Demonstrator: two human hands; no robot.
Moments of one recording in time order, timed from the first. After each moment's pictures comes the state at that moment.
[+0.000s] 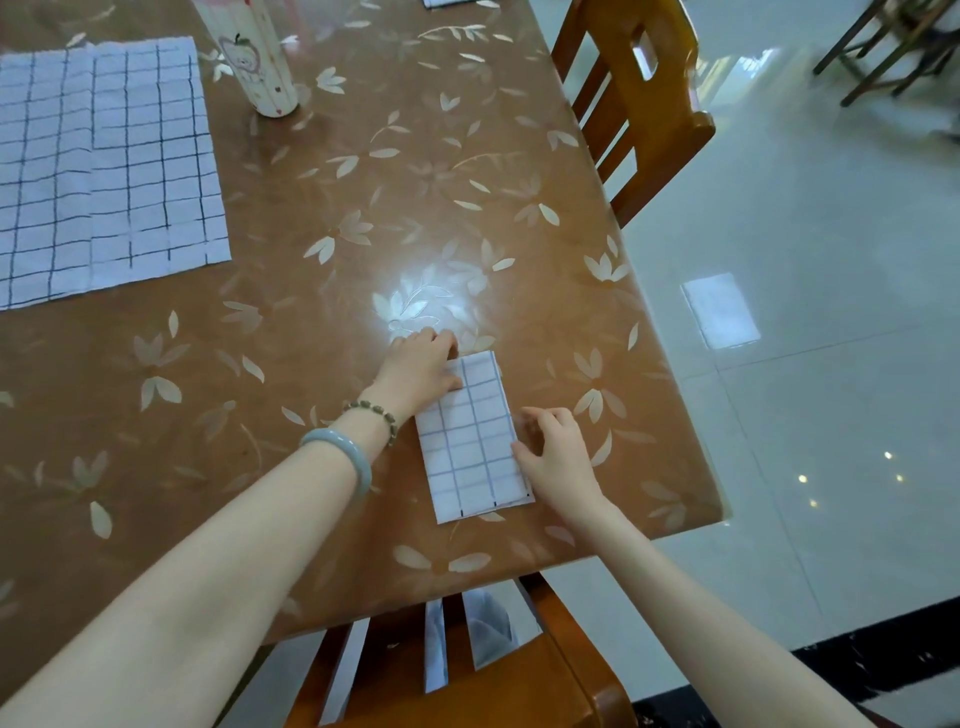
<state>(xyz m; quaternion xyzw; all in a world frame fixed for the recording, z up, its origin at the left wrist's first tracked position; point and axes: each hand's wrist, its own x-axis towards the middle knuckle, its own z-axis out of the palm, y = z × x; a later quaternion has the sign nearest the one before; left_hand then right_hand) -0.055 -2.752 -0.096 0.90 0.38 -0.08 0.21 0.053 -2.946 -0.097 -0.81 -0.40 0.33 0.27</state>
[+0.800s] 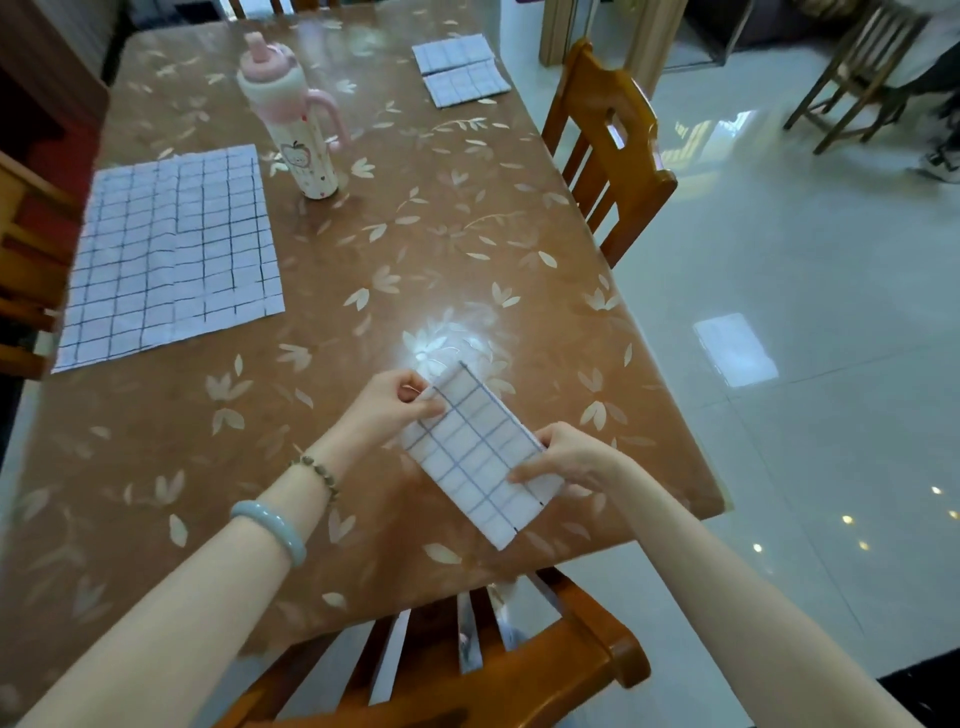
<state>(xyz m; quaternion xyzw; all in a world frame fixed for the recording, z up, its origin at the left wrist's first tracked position) -0.134 -2.783 0.007 0.71 0.47 0.04 0.52 0.060 -2.936 -0.025 -0.67 -0.31 0.63 0.23</state>
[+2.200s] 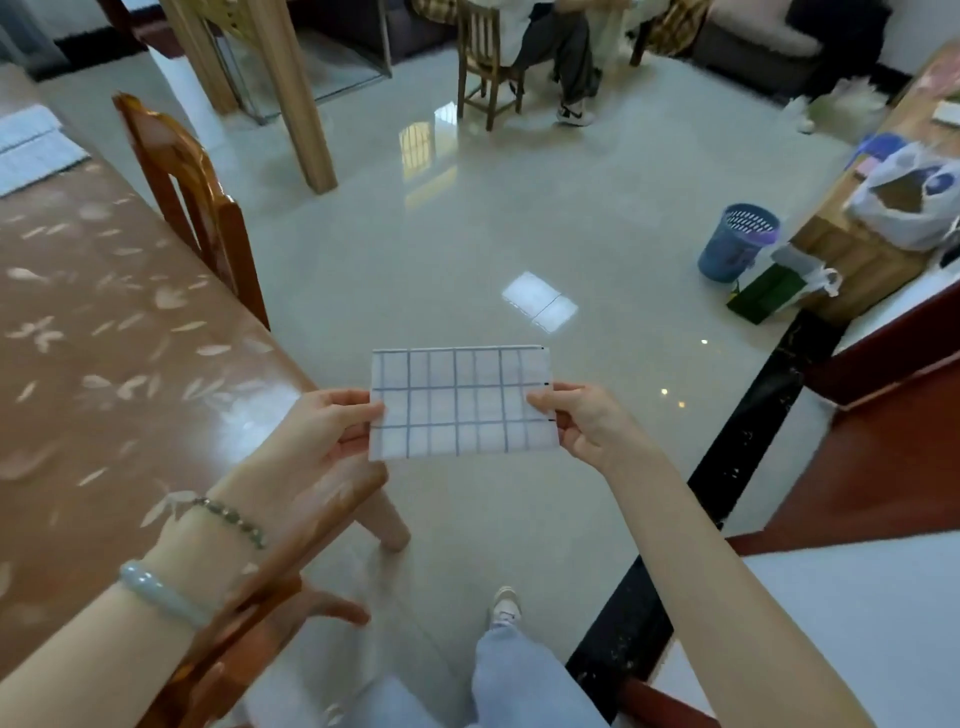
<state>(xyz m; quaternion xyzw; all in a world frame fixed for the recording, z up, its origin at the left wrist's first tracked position) 0.137 -3.039 0.046 0.56 0.37 -0.05 0.74 0.279 -3.284 0.033 -0.60 0.12 0.39 0.69</state>
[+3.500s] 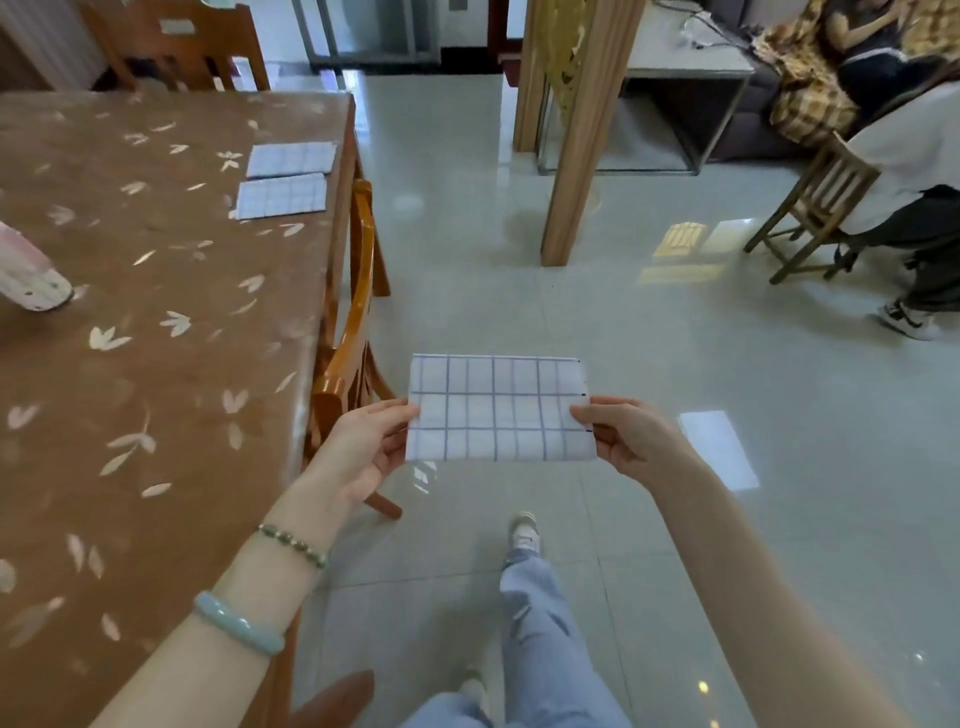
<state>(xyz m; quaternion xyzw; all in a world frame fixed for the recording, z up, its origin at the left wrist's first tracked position) 0.428 -2.807 0.052 0.28 0.54 0.26 0.75 0.686 -2.901 0.047 -0.63 -0.09 0.58 0.51</state>
